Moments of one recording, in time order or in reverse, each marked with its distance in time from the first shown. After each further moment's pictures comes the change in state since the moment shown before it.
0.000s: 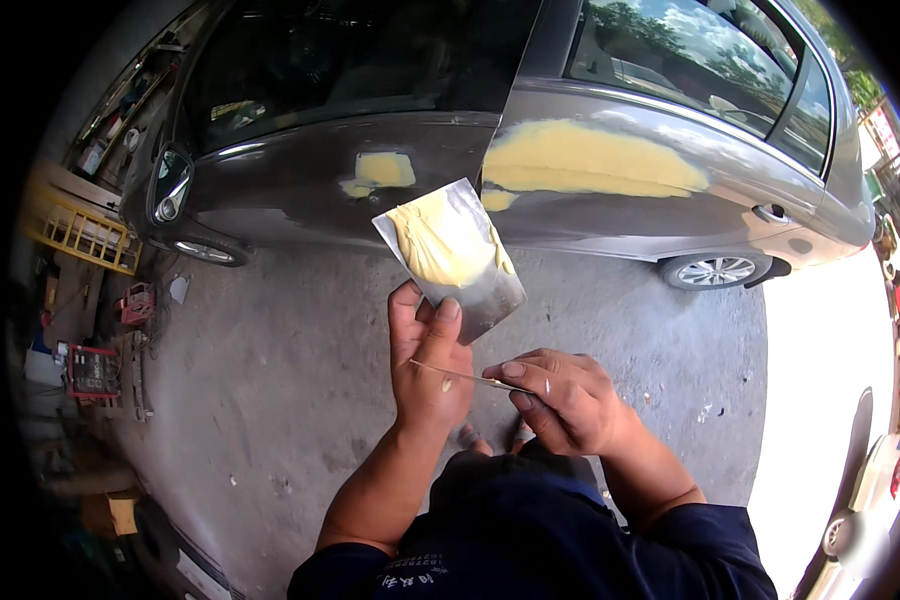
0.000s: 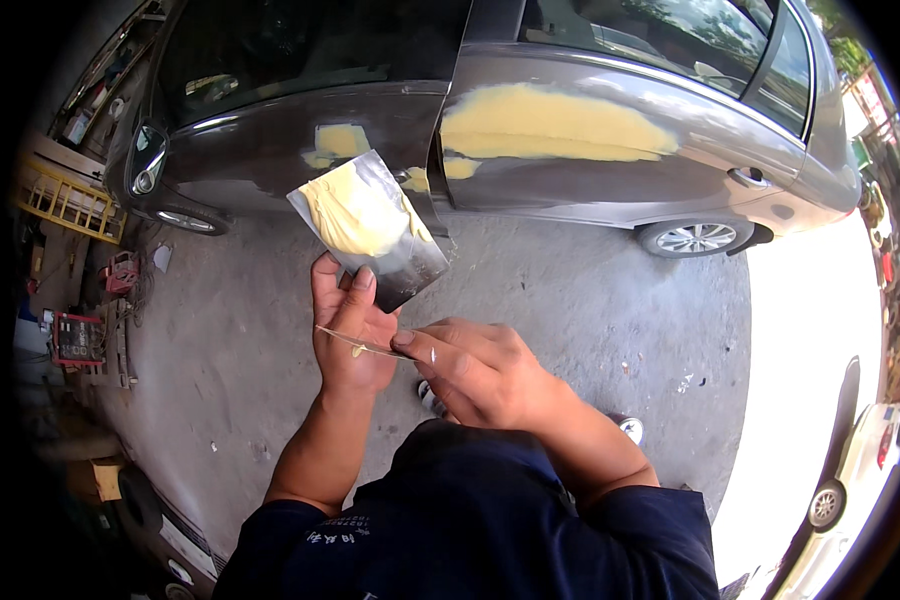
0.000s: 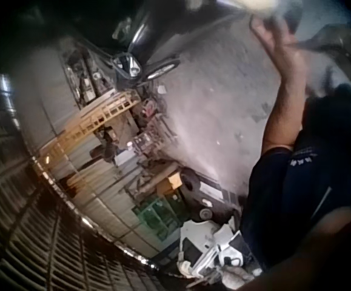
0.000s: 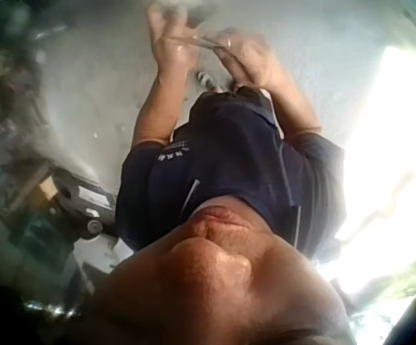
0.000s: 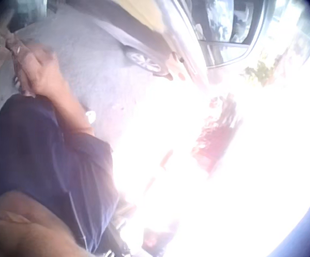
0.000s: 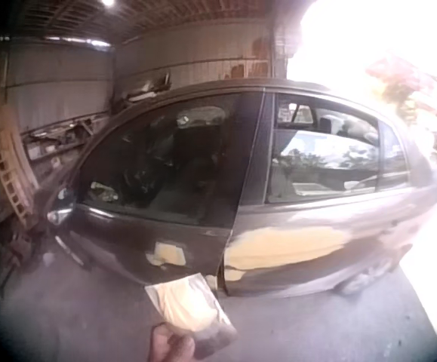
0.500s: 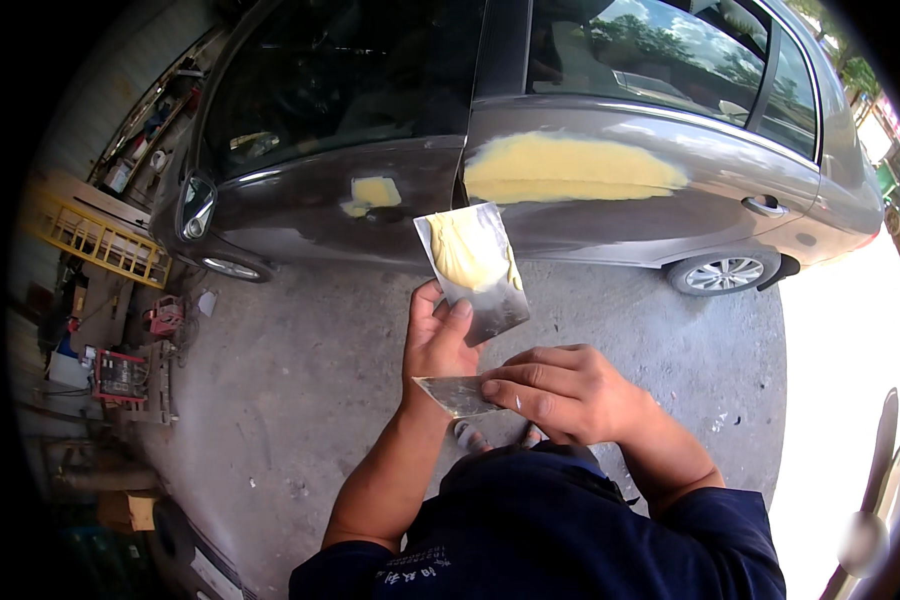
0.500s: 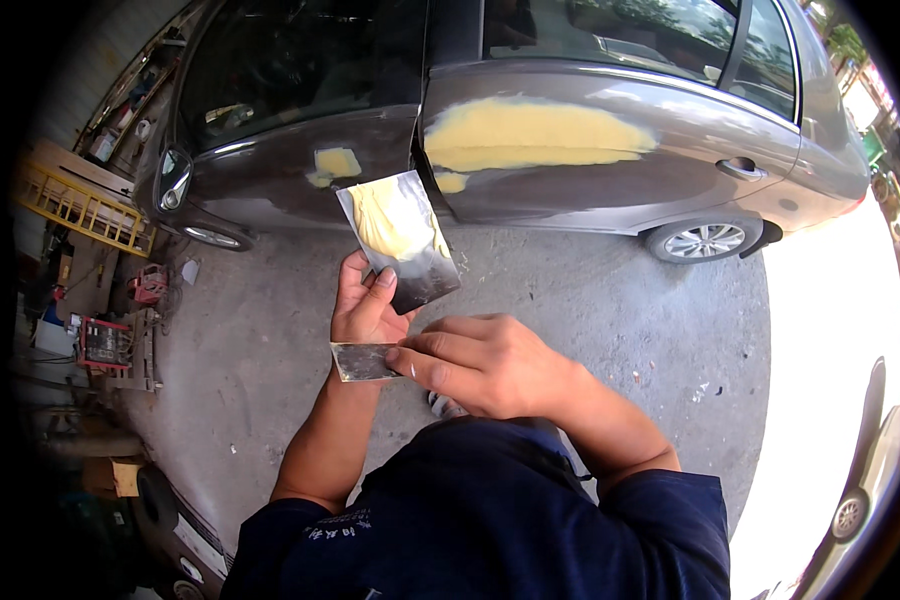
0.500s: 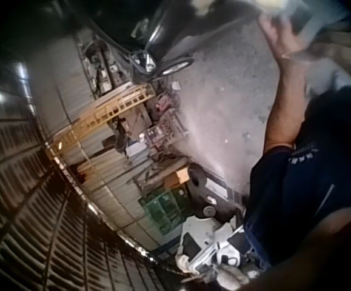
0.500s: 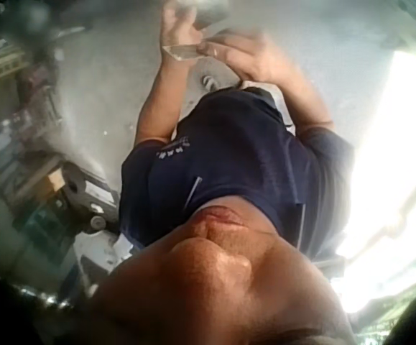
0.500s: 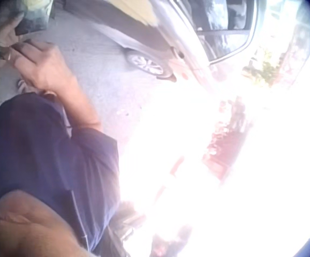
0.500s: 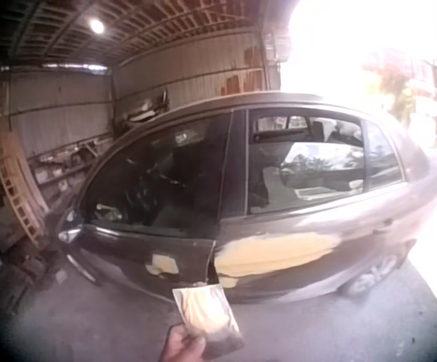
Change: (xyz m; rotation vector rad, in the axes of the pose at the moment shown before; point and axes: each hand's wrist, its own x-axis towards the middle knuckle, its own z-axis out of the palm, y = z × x) left_hand -0.025 -0.023 0.062 0.013 -0.044 -0.193; right_hand -0.015 -0.024 -0.088 -0.053 -0.208 -0.188
